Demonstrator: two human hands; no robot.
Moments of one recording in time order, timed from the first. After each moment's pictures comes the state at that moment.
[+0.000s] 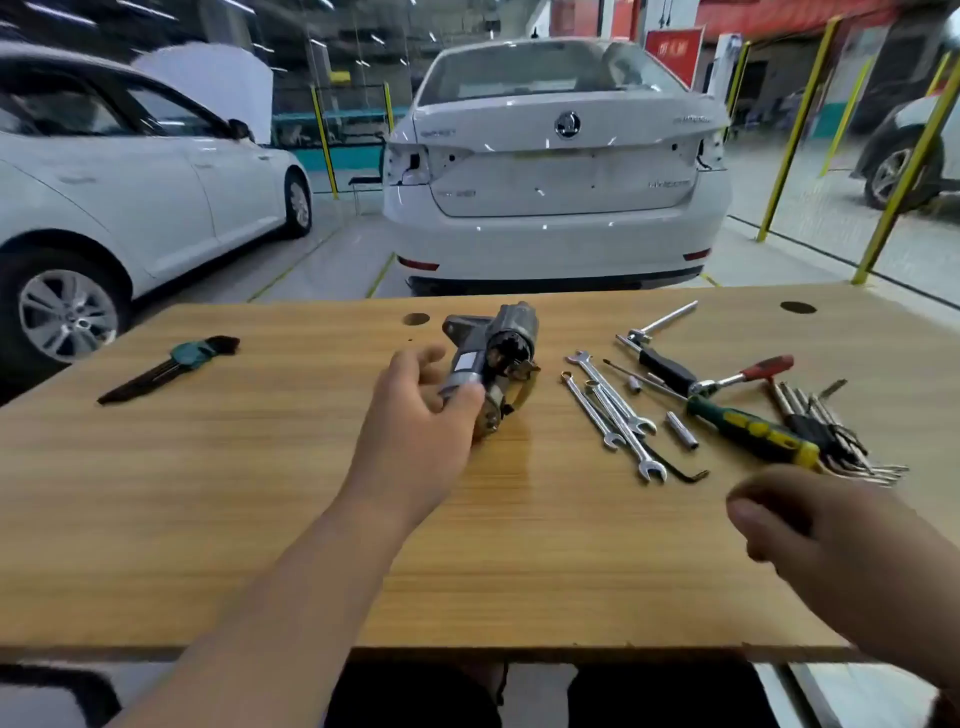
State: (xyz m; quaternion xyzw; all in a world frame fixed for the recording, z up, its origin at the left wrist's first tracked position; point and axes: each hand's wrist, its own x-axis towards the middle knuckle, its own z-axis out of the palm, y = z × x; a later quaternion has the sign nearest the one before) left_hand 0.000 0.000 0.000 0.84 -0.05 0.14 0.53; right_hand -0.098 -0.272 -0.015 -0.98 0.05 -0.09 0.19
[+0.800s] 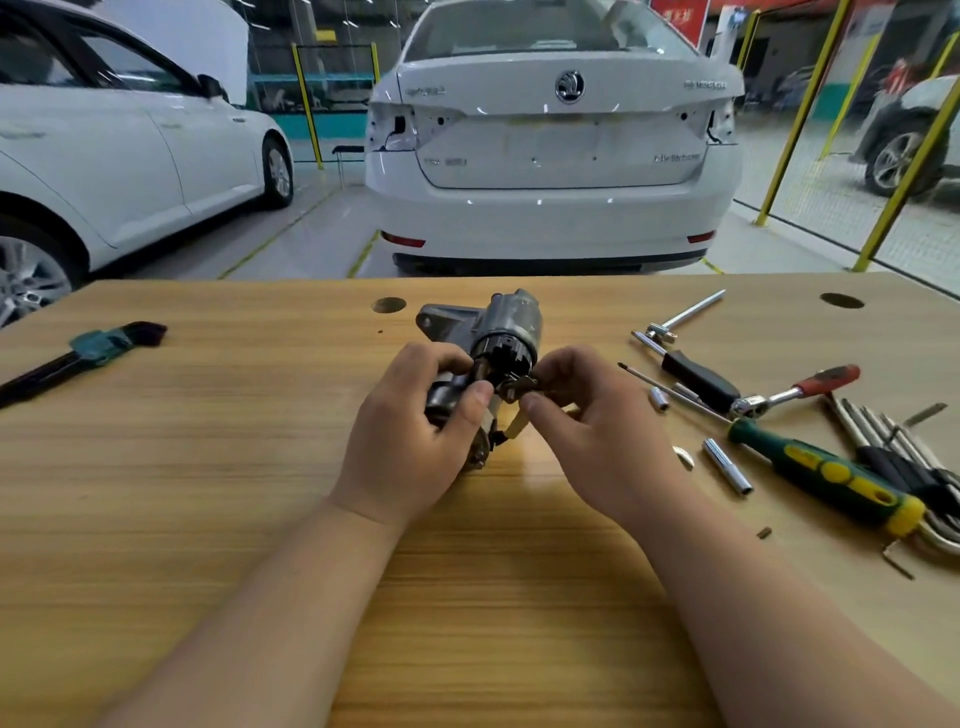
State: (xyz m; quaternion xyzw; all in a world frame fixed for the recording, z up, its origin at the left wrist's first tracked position) left_hand 0.099 -0.014 -0.052 0.81 -0.26 0.33 0.41; right_hand 0.074 -0.184 -0.048 -0.83 -0.11 -0.22 0.50
